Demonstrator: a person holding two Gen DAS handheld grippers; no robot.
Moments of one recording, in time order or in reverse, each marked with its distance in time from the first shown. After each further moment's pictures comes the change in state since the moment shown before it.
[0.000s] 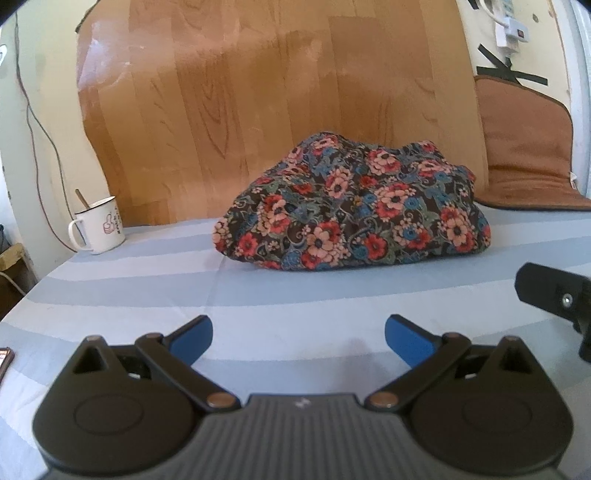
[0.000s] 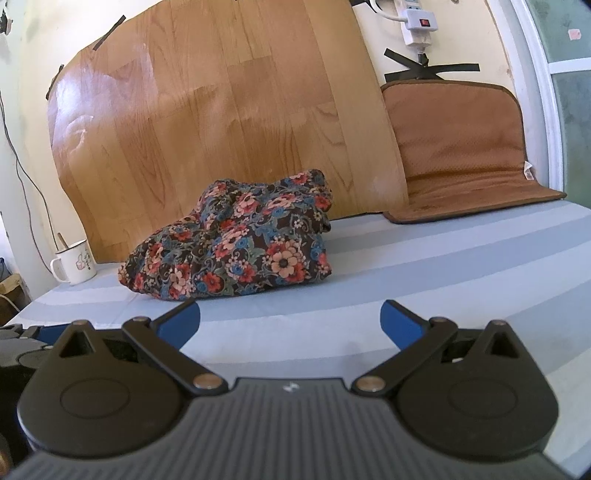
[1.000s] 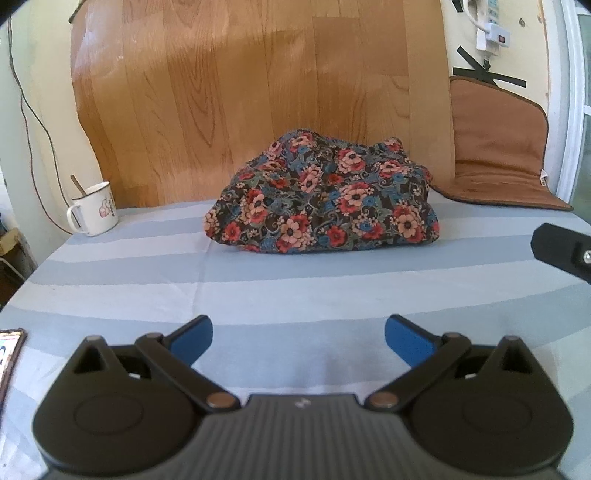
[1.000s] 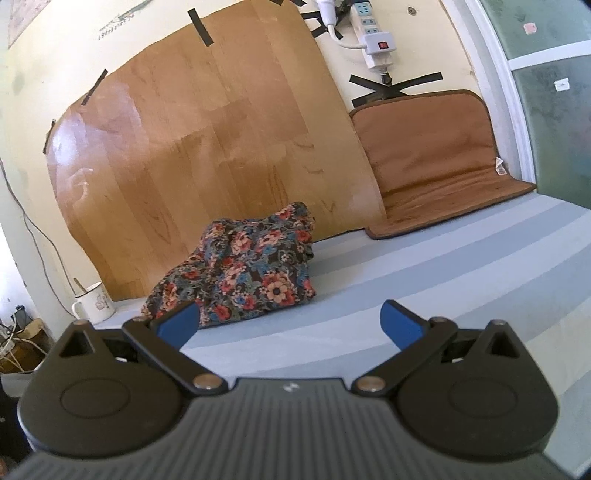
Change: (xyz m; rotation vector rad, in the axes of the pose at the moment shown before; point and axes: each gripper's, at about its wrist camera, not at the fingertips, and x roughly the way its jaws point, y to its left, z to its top) left arm -0.058 -0.007 0.016 -0.021 0.089 -0.064; right arm -0.058 -0.021 0.026 0.122 -0.035 0.019
